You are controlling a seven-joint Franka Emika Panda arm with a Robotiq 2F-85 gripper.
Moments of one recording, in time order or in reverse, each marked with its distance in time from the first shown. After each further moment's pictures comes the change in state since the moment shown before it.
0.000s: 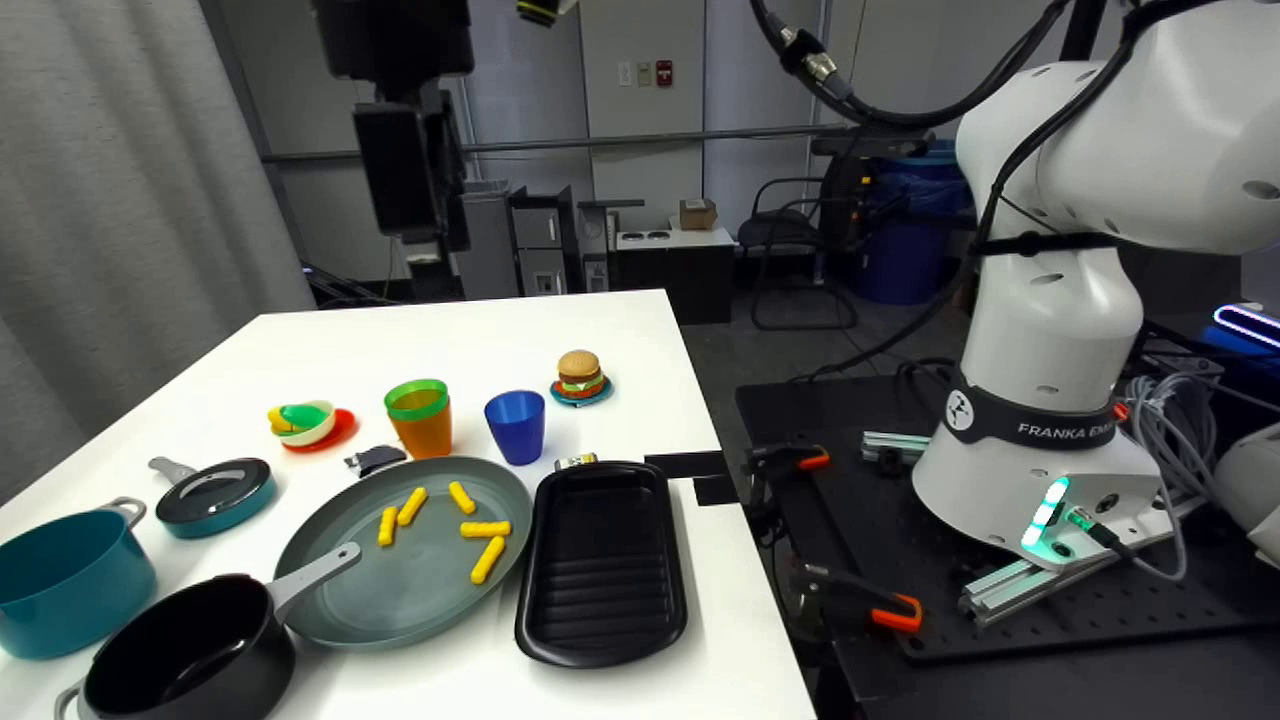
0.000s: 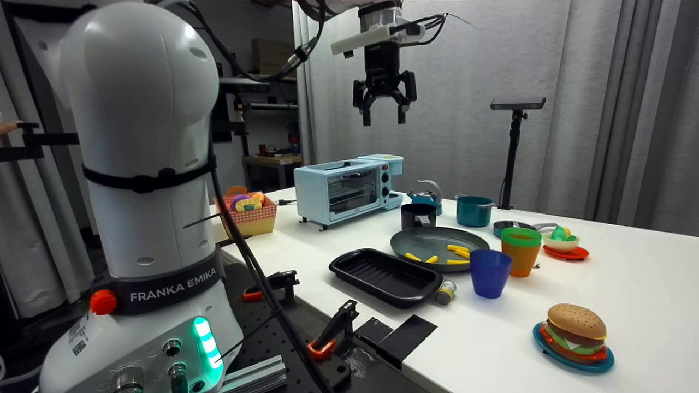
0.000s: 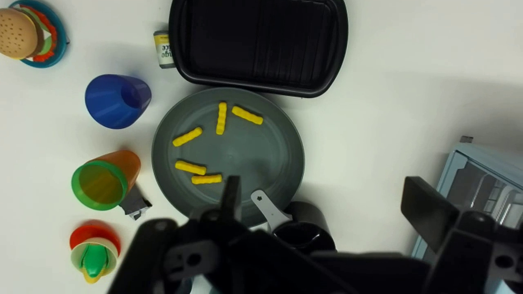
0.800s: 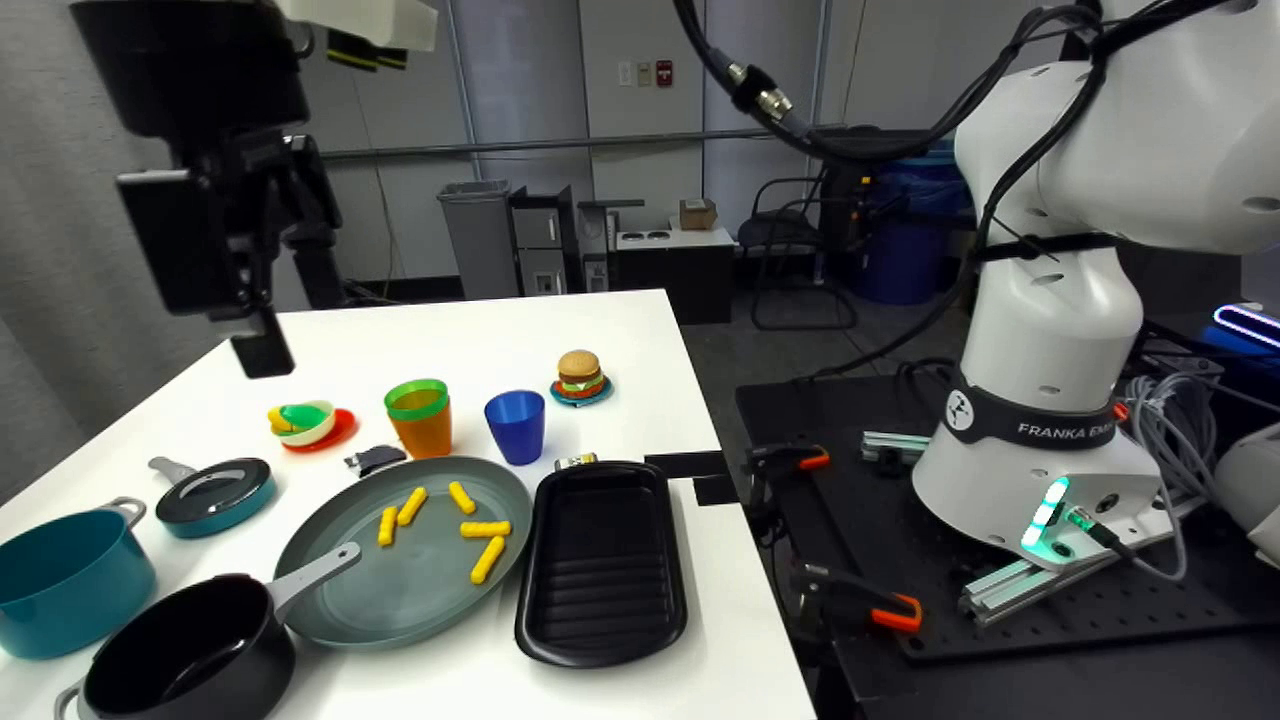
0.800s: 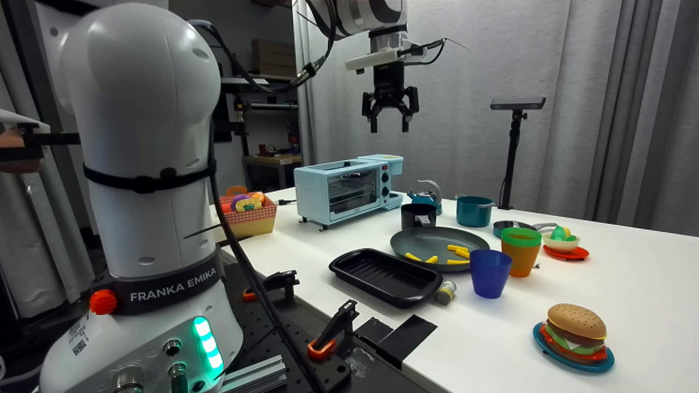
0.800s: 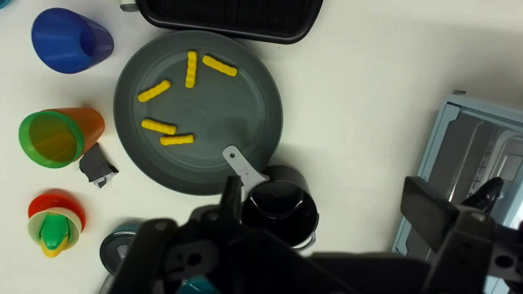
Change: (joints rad) arm 0.017 0.264 0.044 0.248 0.000 0.008 0.062
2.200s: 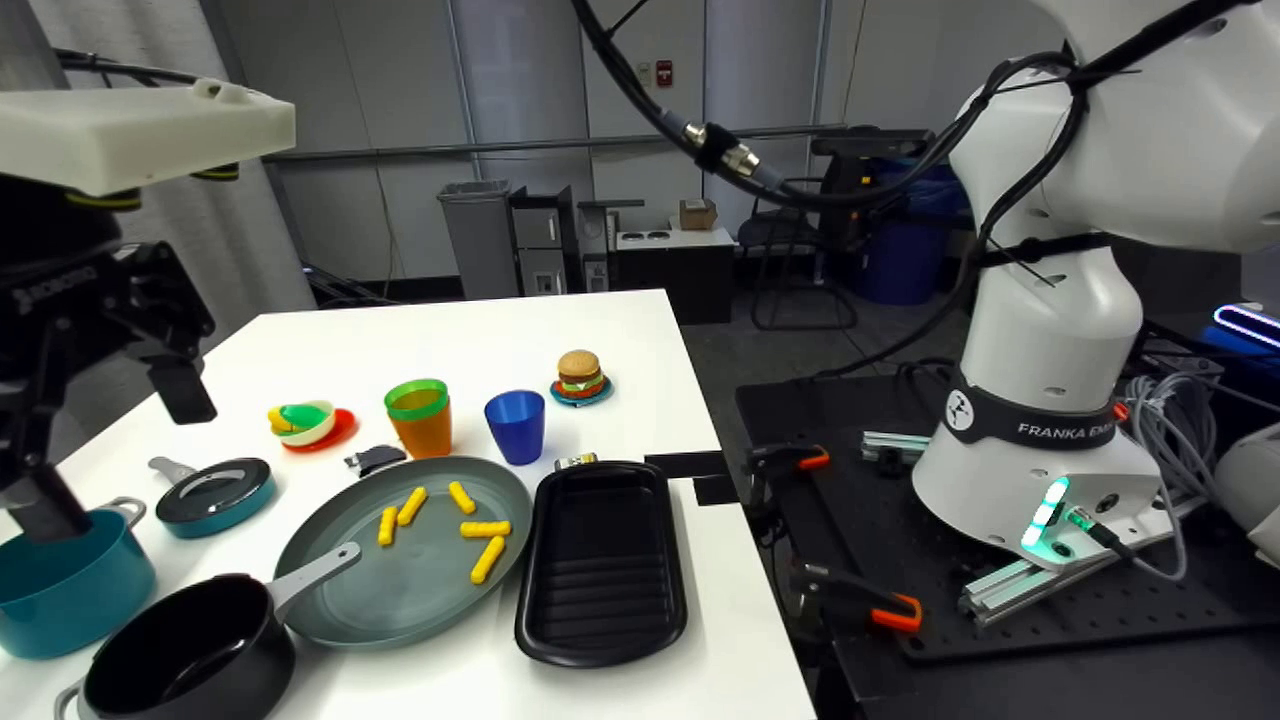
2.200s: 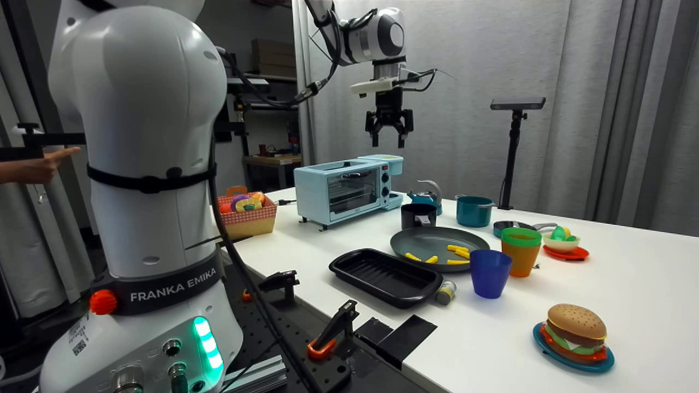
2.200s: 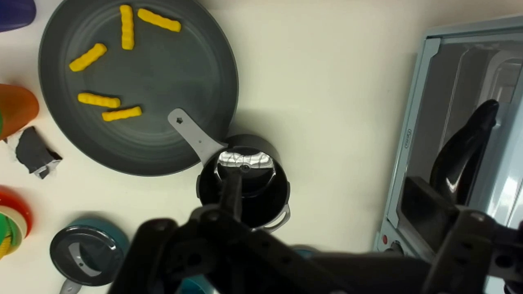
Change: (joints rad) arm 0.071 0.285 0.005 0.271 -0.002 0.000 0.156
